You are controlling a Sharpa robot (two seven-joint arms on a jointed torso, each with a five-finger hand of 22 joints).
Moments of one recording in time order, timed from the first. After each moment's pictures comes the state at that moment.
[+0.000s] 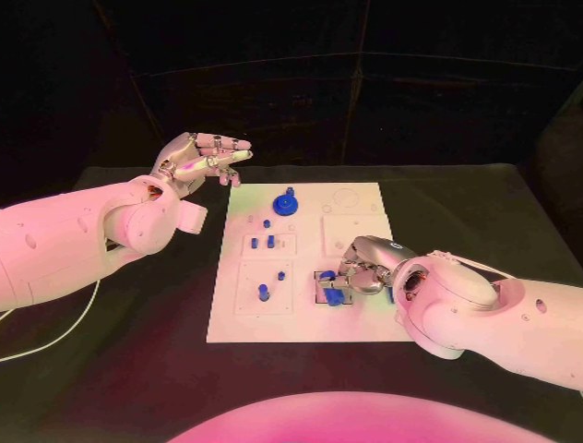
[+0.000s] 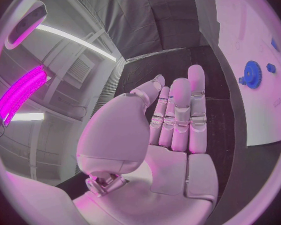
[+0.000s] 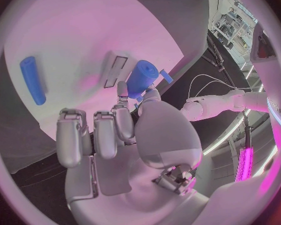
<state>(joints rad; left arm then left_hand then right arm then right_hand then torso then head) 1.25 -0.81 -0.12 1.33 -0.06 -0.13 0.49 1.34 -0.08 0.36 -0.06 0.07 1.06 0.18 0.12 0.07 1.12 0.10 0.16 0.07 1.23 0.02 1.04 0.41 0.18 1.22 0.11 0.58 0.70 1.03 -0.88 -0.09 1.86 -1.48 -0.37 -0.61 1.20 0.07 -0.27 0.29 0.28 1.13 0.05 0.33 0.27 1.45 -0.02 1.26 1.28 1.46 -0.08 1.47 1.31 0.03 1.47 0.04 1.52 1.31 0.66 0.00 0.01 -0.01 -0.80</state>
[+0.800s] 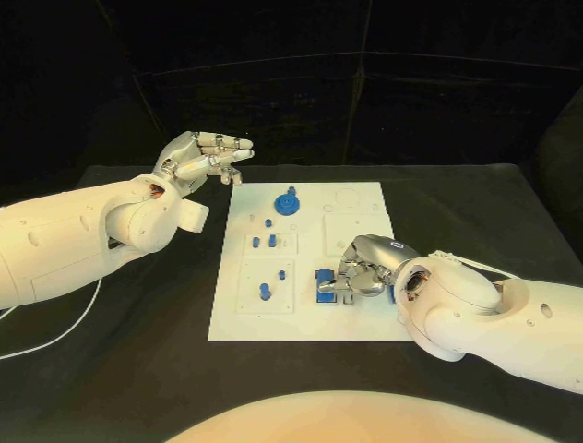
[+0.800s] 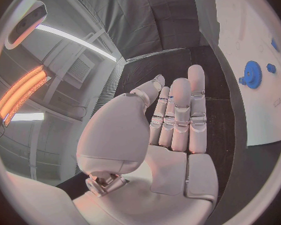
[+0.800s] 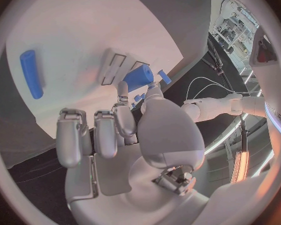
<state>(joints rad) 1.25 -0.81 -0.12 1.33 -0.06 -0.13 0.49 1.34 -0.08 0.36 -0.06 0.07 1.06 0.18 0.12 0.07 1.12 0.10 0.16 0.07 1.23 0.02 1.04 0.41 0.18 1.22 0.11 0.58 0.70 1.03 -0.88 -0.09 1.88 -1.53 -0.36 -0.62 1.15 -0.04 -0.23 0.27 0.05 1.11 0.05 0.32 0.32 1.44 -0.02 1.23 1.27 1.46 -0.08 1.46 1.31 0.03 1.47 0.04 1.52 1.31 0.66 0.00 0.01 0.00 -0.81</state>
